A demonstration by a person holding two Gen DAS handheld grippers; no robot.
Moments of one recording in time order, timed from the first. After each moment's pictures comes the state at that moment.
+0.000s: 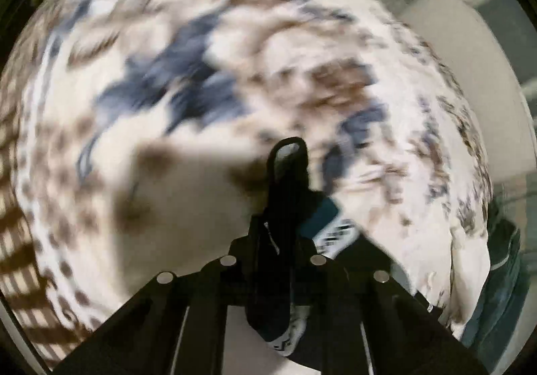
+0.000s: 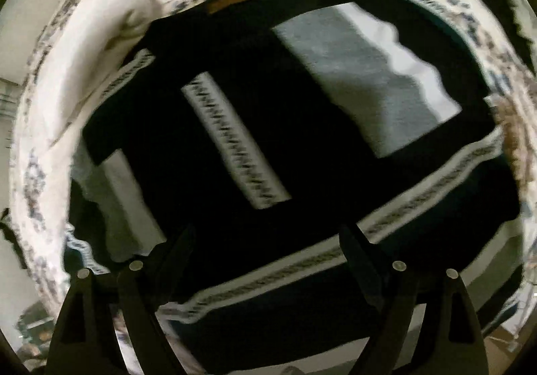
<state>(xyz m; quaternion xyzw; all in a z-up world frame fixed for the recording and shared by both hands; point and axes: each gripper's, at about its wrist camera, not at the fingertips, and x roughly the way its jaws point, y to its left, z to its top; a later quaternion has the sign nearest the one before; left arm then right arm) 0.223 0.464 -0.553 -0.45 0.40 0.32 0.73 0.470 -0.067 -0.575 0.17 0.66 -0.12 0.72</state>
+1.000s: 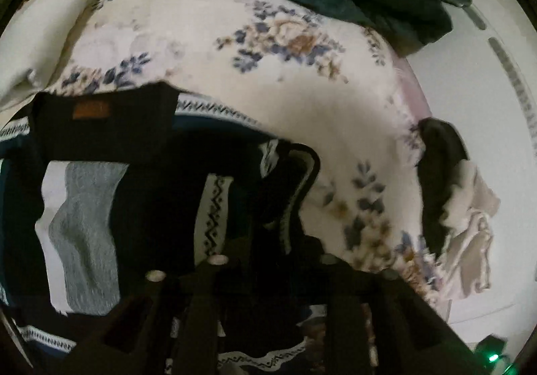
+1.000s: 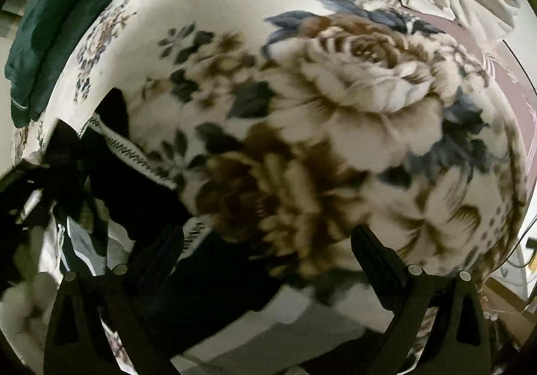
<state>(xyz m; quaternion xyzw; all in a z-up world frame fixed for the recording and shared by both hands) 0.478 -0.273 -0.508 -0.11 0.60 -0.16 0.77 0.357 -0.460 -0.554 0.36 0.62 -0.21 0.66</state>
